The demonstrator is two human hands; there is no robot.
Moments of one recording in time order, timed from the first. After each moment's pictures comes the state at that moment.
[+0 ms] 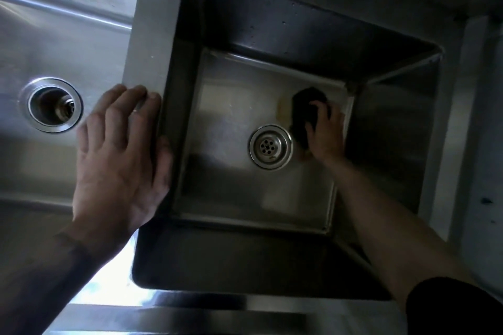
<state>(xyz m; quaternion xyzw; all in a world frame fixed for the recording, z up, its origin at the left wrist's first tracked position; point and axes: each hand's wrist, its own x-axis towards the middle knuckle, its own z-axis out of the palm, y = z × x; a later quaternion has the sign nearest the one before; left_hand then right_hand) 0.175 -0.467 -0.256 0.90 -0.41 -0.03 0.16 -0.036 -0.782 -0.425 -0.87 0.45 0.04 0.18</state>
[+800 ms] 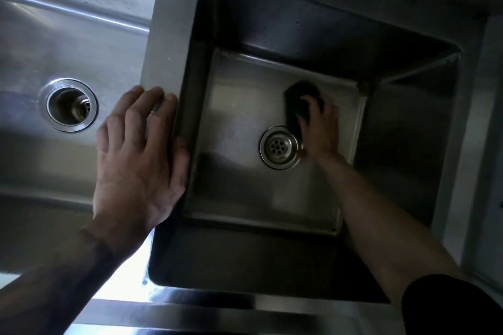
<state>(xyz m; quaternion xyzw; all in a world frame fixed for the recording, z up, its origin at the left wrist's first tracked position) 0.174 -0.468 -0.254 0.90 -0.40 -0.03 0.15 -0.001 -0.760 -0.424 -0.89 0.42 0.04 0.18</state>
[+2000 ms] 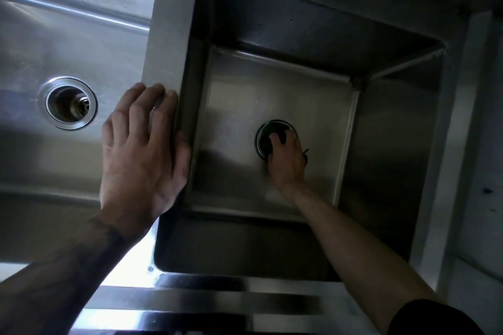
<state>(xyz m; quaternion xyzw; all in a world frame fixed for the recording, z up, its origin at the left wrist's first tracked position) 0.174 -0.468 -0.254 0.90 -0.41 -0.03 0.16 -0.010 -0.655 -0.404 -0.87 0.42 0.20 0.18</state>
